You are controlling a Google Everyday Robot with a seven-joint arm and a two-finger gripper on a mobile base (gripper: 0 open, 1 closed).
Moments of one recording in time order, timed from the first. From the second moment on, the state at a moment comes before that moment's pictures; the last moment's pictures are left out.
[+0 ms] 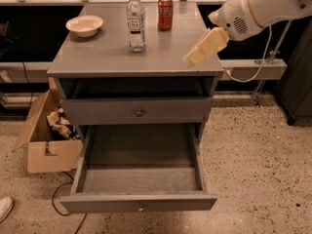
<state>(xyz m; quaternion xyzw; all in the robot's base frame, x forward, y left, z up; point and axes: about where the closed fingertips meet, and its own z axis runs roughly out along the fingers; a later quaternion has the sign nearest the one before) 0.614 -0.105 0.976 -0.50 0.76 0.14 0.39</state>
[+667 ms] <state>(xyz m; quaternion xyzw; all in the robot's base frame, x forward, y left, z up) 0.658 -0.092 0.968 -0.47 0.76 0.15 0.43</state>
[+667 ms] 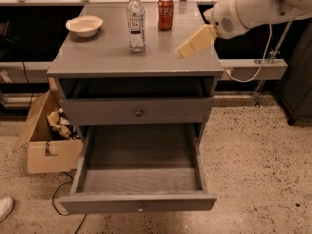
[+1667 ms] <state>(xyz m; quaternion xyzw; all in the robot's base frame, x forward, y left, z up) 0.807 -0.046 0.960 -0.39 0.74 0.15 0.53</state>
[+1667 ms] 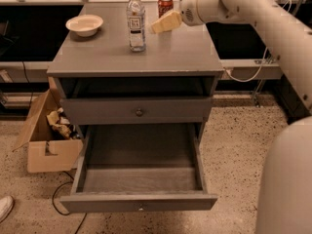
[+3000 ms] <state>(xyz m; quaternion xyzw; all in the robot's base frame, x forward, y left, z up) 0.854 0.069 0.974 -0.41 0.67 0.25 0.56</state>
